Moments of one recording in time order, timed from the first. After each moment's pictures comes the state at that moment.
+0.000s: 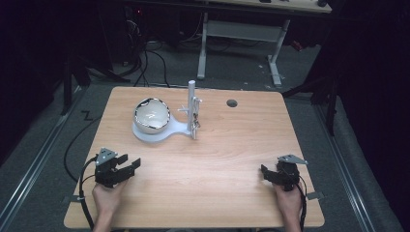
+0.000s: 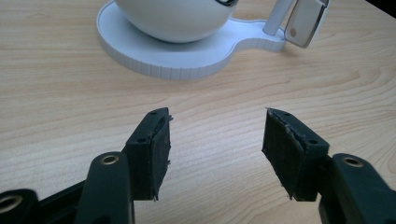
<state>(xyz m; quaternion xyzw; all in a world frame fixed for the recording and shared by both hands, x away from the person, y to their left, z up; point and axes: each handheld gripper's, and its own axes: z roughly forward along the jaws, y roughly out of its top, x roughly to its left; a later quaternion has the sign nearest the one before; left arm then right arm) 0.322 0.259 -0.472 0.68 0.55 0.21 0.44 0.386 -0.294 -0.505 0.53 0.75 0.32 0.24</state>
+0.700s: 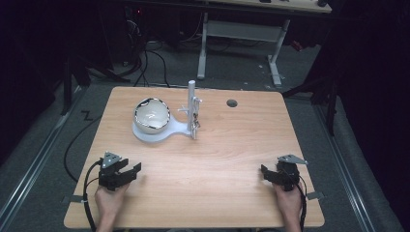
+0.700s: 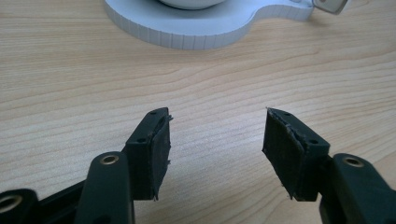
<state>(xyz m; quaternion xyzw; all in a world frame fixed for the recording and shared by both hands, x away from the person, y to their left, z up) 0.325 0.254 -0.493 0.69 0.56 0.22 0.40 0.386 -0.294 -0.505 0.53 0.75 0.32 0.24</state>
